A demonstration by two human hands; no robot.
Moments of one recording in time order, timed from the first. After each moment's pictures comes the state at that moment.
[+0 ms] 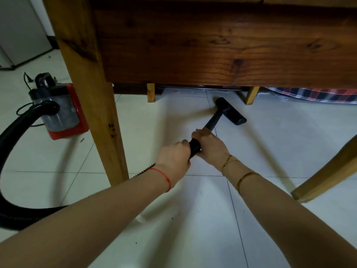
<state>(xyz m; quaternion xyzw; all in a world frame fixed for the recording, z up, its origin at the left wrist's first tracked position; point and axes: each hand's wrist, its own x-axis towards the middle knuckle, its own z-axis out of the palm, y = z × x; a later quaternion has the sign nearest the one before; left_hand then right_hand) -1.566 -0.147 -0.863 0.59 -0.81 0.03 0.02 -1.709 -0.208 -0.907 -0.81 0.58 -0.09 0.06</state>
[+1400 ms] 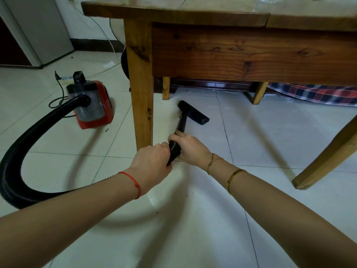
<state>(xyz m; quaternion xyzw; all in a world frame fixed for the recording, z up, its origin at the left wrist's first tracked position) -1.470 -0.040 -0.821 0.62 -0.78 0.04 -0.01 -1.606 -0.126 -0.878 -0.88 0.45 -0.13 0.10</state>
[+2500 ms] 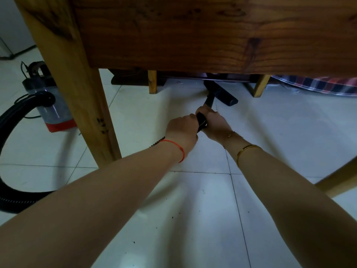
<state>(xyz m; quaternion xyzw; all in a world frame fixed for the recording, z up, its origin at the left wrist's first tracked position) -1.590 -0.209 -0.852 0.63 -0.78 0.02 0.03 -1.715 -0.271 -0.901 -0.78 0.59 -0.18 0.11</state>
